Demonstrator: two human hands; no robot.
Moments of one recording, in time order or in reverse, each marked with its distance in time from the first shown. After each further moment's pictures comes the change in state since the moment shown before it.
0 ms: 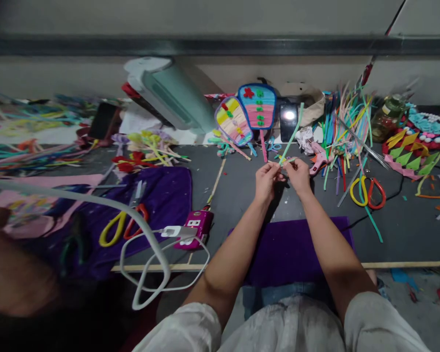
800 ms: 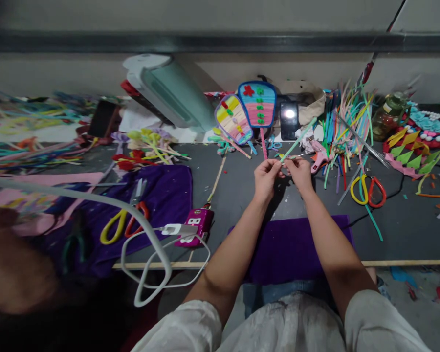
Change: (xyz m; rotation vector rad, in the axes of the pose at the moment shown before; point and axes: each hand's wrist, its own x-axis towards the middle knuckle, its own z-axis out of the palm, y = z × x) left_hand 0.002 -0.002 0.000 0.075 -0.019 0.171; right_hand 0.002 0.001 -0.002 0.104 -0.026 0.058
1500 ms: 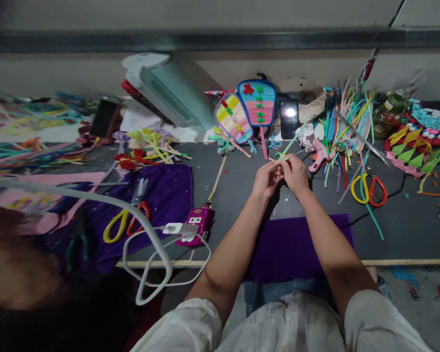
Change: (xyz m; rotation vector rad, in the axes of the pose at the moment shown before) left_hand 0.006 0.005 -0.004 -0.255 -0.008 -0.388; right_hand -0.011 -0.009 0.003 -0.489 -0.022 -0.390
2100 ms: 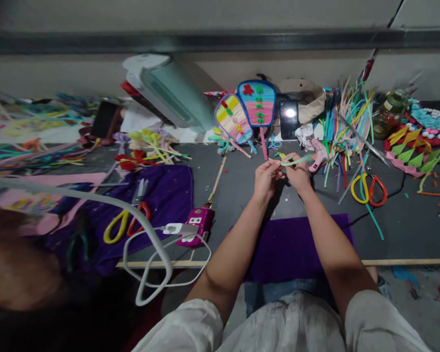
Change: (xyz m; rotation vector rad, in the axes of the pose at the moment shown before) left_hand -0.004 -0.006 0.002 0.191 0.017 0.200; right_hand 0.005 0.007 -0.002 0.215 0.015 0.176
